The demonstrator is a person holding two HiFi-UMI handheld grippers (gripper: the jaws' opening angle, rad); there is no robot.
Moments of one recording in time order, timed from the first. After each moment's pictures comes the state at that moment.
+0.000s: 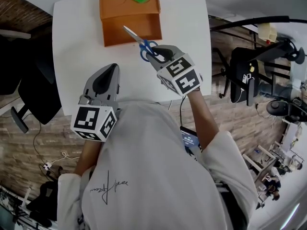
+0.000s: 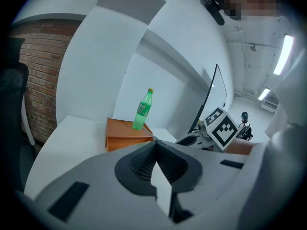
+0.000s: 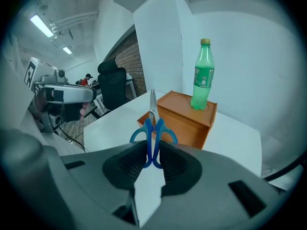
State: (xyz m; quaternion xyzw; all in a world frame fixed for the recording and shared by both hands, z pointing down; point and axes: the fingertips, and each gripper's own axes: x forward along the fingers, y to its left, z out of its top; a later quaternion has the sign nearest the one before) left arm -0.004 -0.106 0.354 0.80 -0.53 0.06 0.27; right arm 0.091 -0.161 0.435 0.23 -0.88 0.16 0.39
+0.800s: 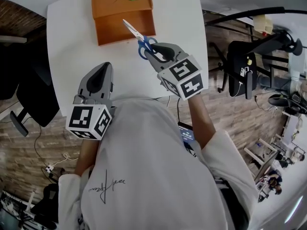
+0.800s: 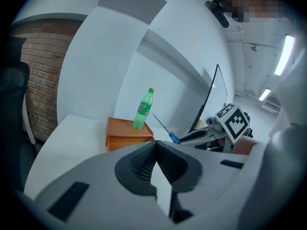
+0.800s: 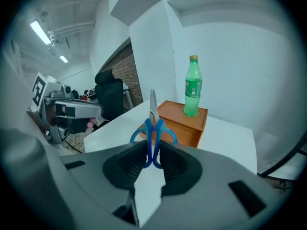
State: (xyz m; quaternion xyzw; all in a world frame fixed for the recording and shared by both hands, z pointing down) left arm -0.003 -0.107 0.357 0.80 -0.53 0.06 0.27; right arm 0.105 -0.159 0.403 0.27 -0.88 0.17 0.34
